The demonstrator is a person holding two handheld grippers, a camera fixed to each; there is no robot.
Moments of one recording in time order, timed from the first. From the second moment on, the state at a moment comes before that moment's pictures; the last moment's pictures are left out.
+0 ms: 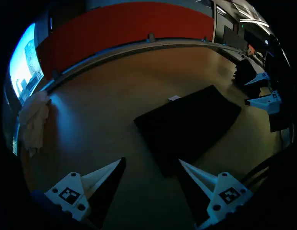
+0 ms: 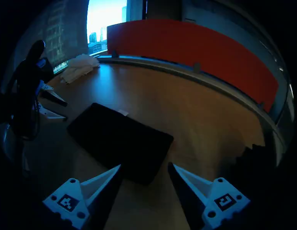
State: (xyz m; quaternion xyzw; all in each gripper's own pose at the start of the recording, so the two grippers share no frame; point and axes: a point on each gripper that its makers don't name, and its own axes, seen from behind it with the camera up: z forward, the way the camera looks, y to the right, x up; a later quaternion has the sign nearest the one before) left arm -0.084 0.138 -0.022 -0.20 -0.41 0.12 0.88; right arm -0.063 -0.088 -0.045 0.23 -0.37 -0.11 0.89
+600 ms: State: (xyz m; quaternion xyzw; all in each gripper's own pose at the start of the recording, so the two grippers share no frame) left arm -0.069 0.115 -0.052 -0.16 -0.40 0.09 0.90; right arm -0.062 -0.101 -0.043 0.26 -0.36 -0.12 0.89
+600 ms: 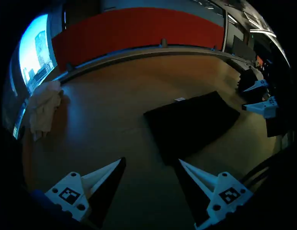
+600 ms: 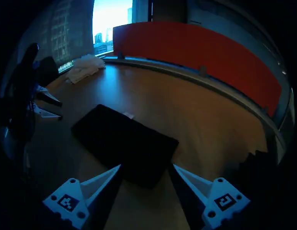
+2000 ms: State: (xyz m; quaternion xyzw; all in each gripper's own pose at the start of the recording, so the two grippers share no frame) left arm -0.055 0.059 -0.140 -0.06 -0.40 0.02 0.91; right arm -0.107 -0.085 -0.056 0.32 -0.40 -0.18 0.84
